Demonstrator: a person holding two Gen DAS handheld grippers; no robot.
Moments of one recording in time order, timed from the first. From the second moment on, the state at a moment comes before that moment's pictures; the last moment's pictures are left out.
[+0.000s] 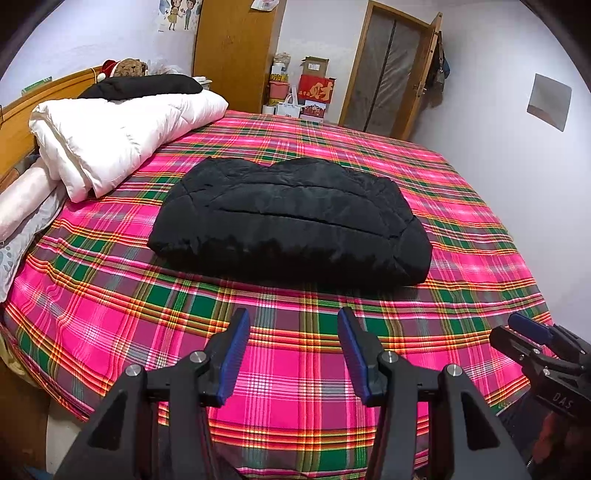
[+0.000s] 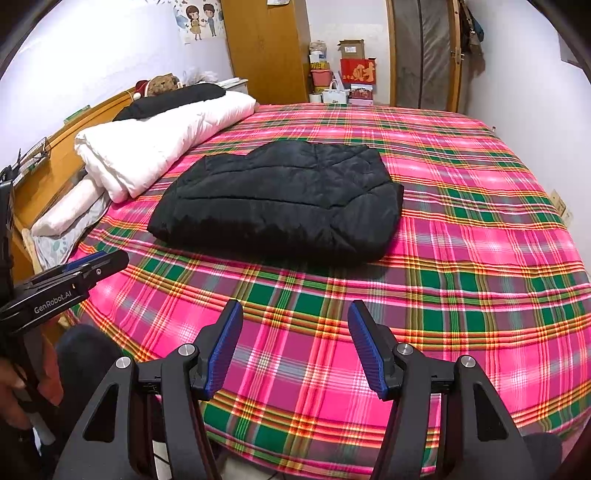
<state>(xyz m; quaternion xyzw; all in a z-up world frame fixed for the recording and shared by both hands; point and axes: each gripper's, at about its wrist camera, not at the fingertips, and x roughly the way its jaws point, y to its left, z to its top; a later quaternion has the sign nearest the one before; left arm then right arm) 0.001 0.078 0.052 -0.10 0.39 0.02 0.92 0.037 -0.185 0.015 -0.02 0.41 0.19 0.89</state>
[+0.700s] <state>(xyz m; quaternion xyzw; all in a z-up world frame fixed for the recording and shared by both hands) -0.002 0.078 0.052 -0.11 0.39 0.02 0.91 0.034 -0.182 0.014 -0.01 0.41 0.19 0.89</state>
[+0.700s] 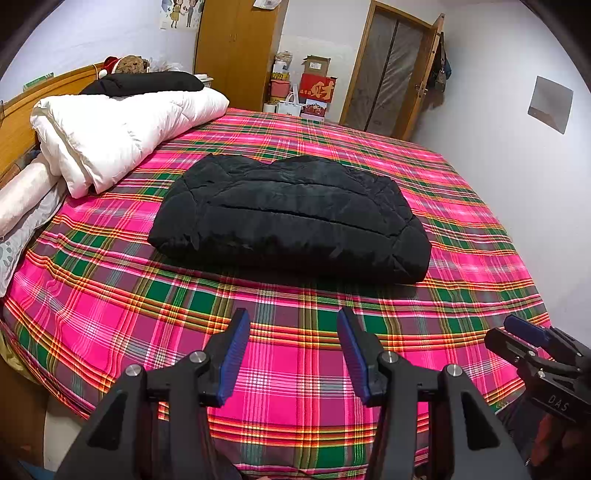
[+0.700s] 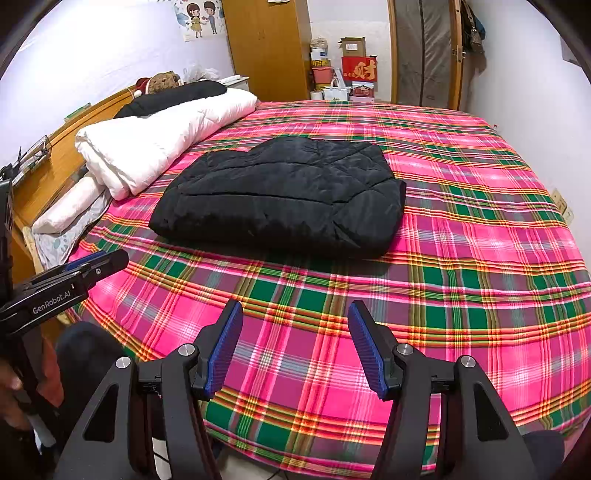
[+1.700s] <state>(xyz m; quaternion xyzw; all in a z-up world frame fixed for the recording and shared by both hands) -0.005 0.080 0.053 -0.12 0.39 0.02 0.91 0.033 -0.182 0.011 -0.01 0.42 0.19 0.89</state>
